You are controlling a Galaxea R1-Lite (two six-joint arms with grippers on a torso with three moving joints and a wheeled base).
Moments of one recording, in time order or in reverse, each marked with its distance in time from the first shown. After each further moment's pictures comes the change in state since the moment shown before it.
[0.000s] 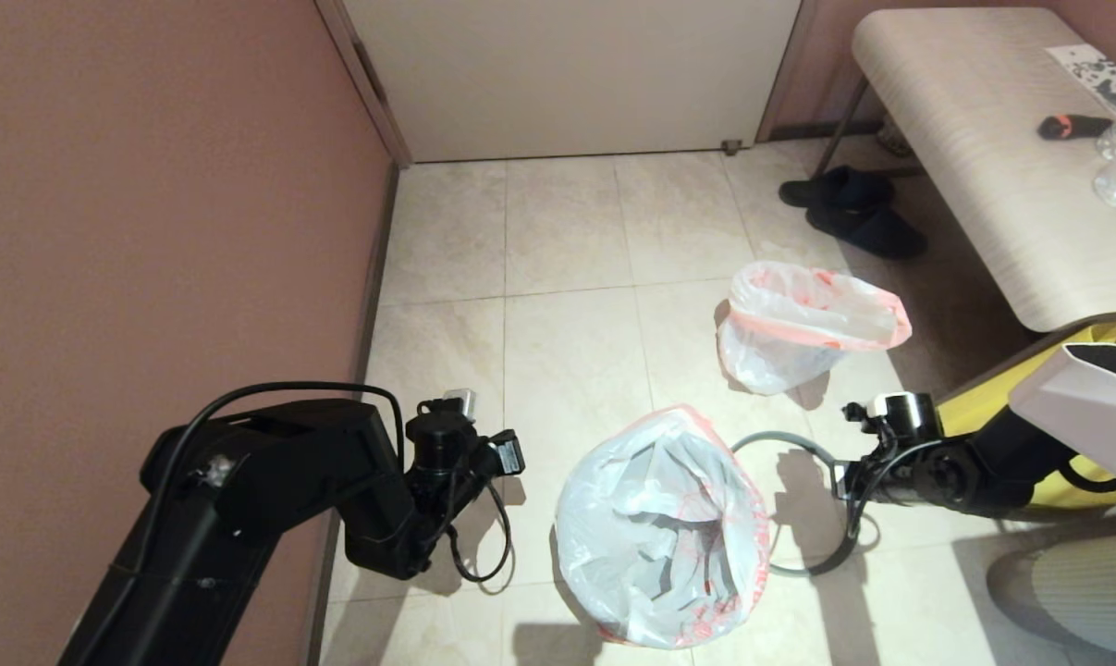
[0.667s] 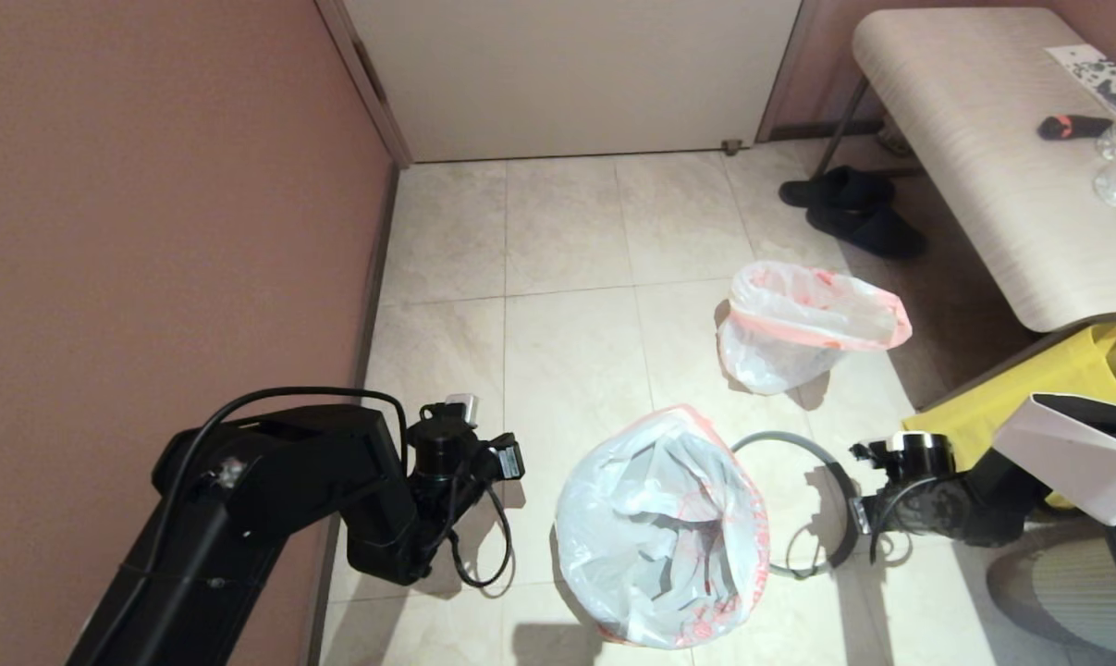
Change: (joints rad) left arm 0.000 0.024 0.002 -0.029 0.007 0.039; right arm -0.130 0.245 -0.135 -0.078 0.013 -0.281
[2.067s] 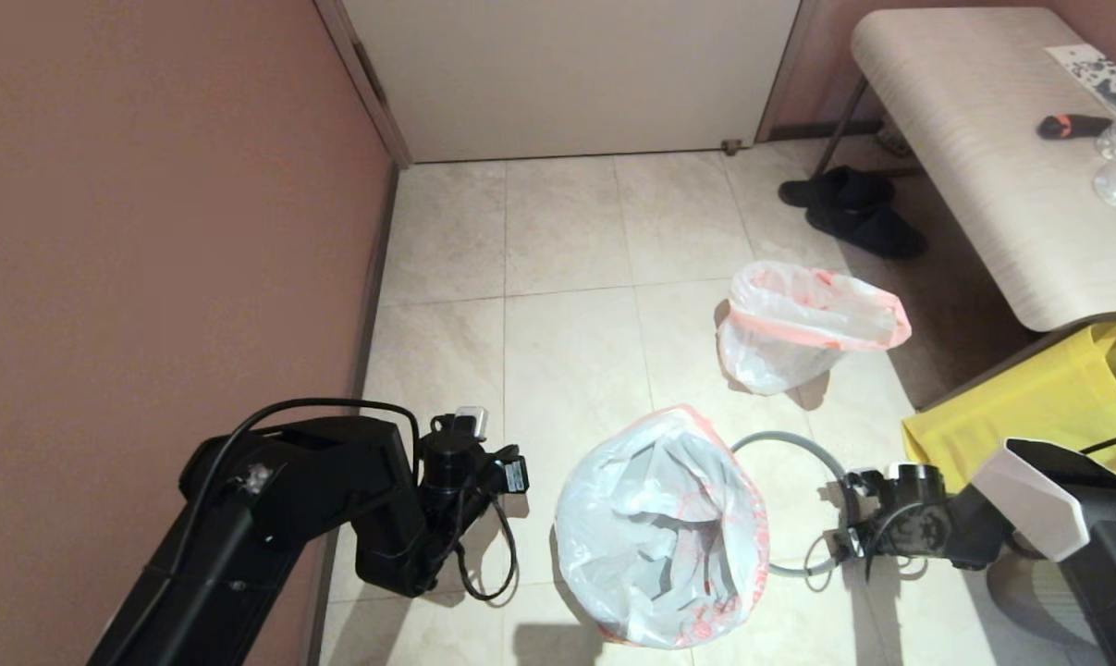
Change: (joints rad) left arm -0.012 0.049 -0.005 -0.024 0.013 0.053; right arm -0.060 0.267 -0.304 0.115 0.177 -0.051
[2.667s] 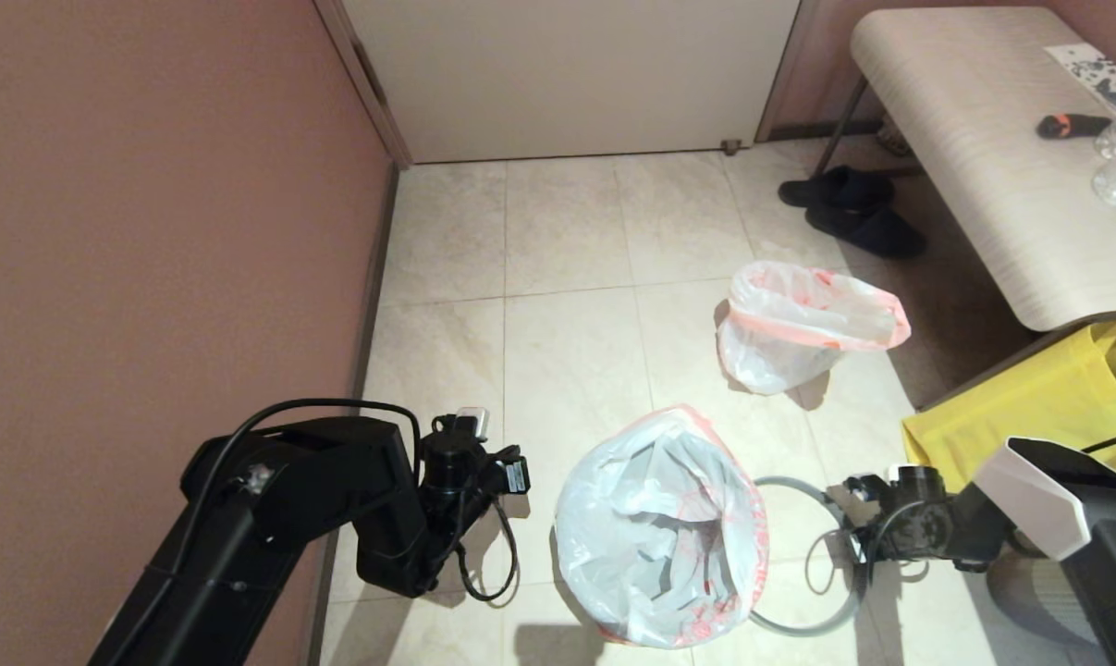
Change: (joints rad) left arm -0.001 0.002 -0.002 0.000 0.000 0.000; right arm 0.001 -0.019 0.022 0.053 0.003 -0.019
